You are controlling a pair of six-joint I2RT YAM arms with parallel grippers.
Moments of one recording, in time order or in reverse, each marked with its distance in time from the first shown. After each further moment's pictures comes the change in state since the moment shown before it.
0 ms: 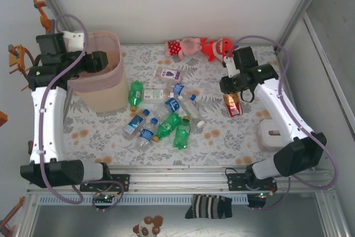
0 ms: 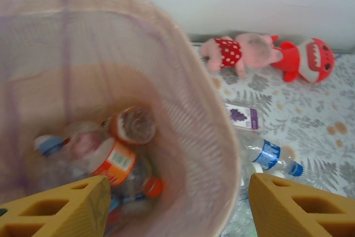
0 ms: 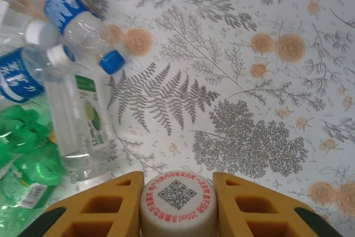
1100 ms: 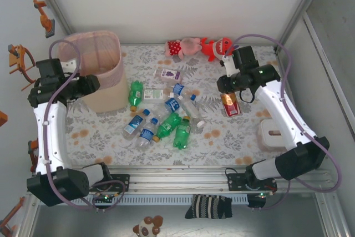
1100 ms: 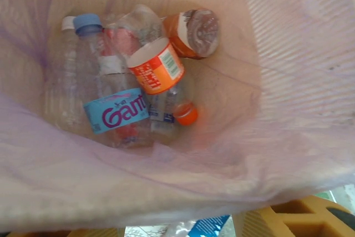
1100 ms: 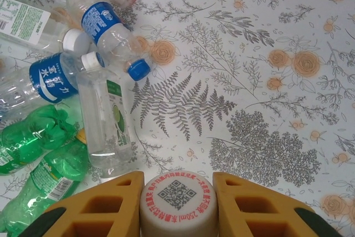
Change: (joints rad) left arm 0.151 -0.121 -0.323 -0.020 0.007 -0.097; right arm 0.036 -0.026 0.024 -0.010 -0.027 -0.003
